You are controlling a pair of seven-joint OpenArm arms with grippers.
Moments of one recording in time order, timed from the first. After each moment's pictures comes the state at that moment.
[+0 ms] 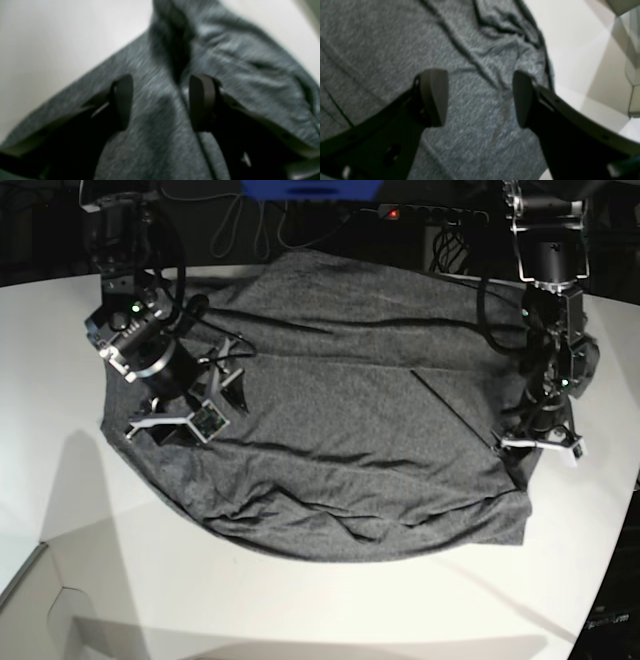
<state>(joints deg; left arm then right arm) -6.8 -16.1 -9.1 63.7 -40.4 1.7 17.5 -10.0 8.4 -0.9 110.8 -9.5 34.5 -35.6</state>
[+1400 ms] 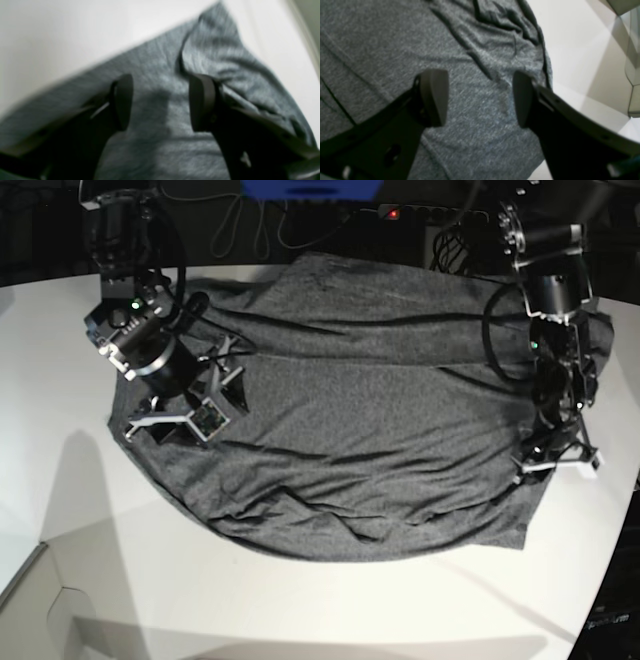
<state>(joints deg) -15.7 -14.7 -16.5 55.1 -40.3 2.8 19.6 -10.6 8.4 -0.9 111.7 -9.5 34.5 -35.5</state>
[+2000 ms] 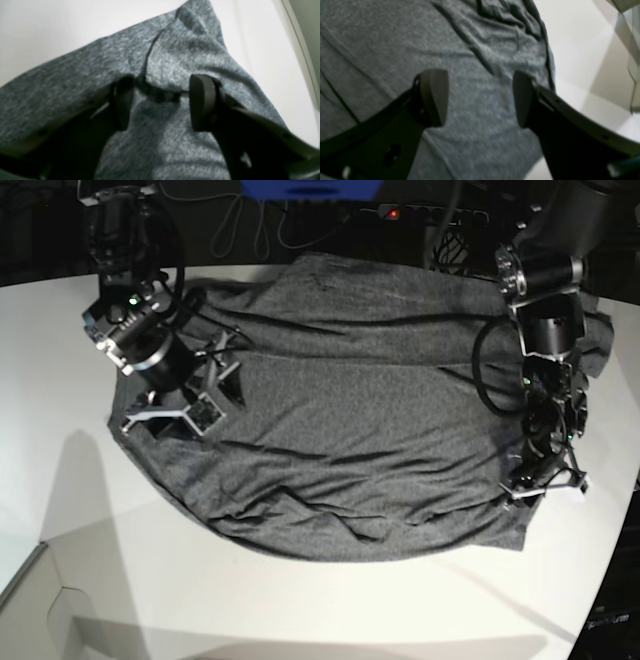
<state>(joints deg) -24.0 -13.4 -16.4 44.2 -40.1 2.2 17.8 -11.9 9.1 0.0 111.7 -9.4 34.5 -35.2</state>
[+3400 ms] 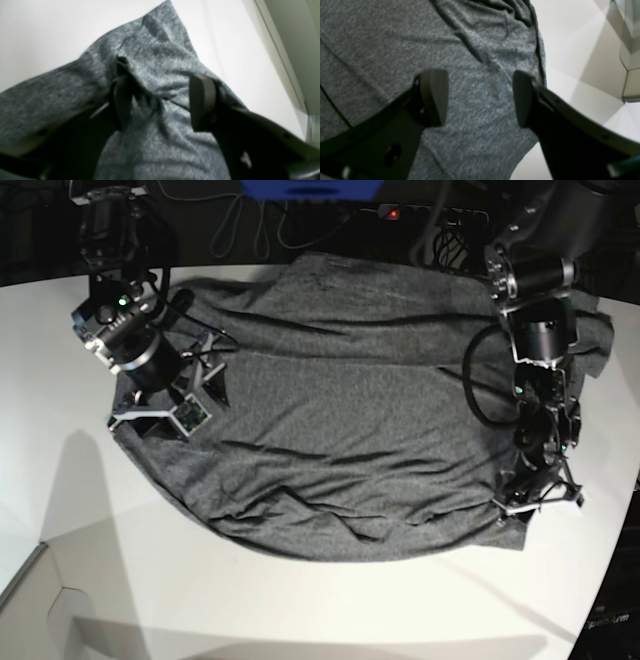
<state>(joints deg) -24.7 -11.3 -16.8 48.0 -39.9 2.6 16.2 -12.0 10.2 1.7 111.6 -9.5 34.5 -35.5</state>
